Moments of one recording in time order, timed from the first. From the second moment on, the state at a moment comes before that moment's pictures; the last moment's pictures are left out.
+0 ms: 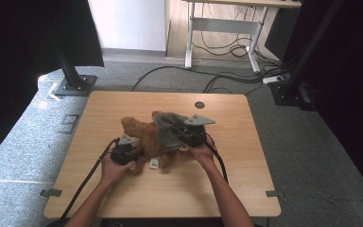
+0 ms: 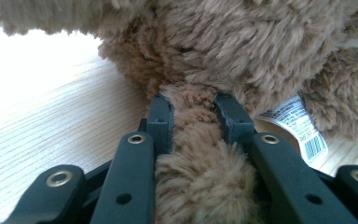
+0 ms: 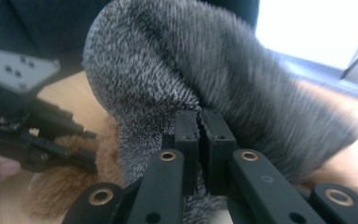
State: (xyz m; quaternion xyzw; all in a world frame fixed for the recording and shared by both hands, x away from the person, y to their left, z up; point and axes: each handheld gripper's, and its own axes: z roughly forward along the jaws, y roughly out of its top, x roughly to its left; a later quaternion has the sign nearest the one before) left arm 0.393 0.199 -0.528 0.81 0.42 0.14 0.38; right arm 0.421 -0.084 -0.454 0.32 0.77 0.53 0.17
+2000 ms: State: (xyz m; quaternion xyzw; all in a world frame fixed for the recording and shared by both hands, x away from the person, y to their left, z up) left arm 0.395 0.201 -0.529 0.81 0.43 0.13 0.37; right arm 0.385 -0.124 -0.479 0.32 0.77 0.52 0.19
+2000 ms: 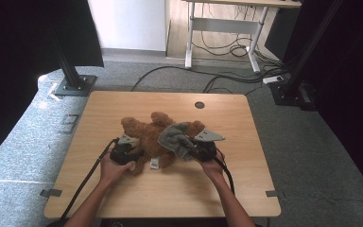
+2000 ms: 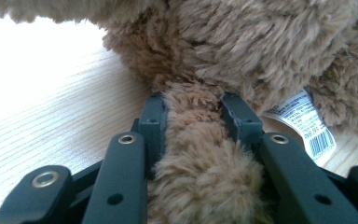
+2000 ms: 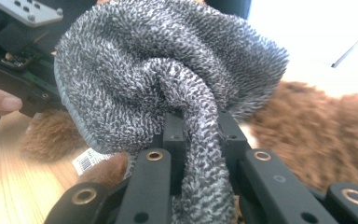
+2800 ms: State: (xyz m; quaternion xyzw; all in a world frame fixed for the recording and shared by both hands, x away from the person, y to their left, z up) left arm 0.388 0.204 -0.519 0.81 0.42 0.14 0.38; right arm 0.386 -0.179 -0.494 0.38 0.73 0.53 0.21
